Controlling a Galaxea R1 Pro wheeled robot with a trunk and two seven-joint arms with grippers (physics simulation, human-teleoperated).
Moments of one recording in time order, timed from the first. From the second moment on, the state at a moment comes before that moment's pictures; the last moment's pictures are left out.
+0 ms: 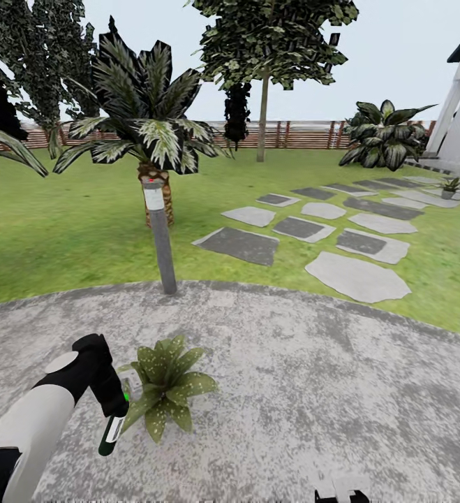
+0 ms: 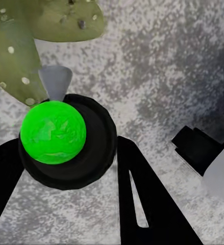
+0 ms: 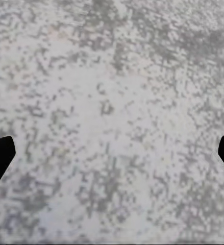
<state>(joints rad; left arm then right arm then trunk) -0.85 0.17 0.01 -0.58 -1.23 0.51 -1.45 -0.42 -0.02 0.32 -0.04 -0.17 -0.36 -0.20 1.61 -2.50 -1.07</state>
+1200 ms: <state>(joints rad) -0.75 0.10 0.02 -0.51 -0.93 0.16 -1.25 -0.42 -0.04 0.32 -0.34 0.09 -0.36 -0.15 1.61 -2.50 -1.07</state>
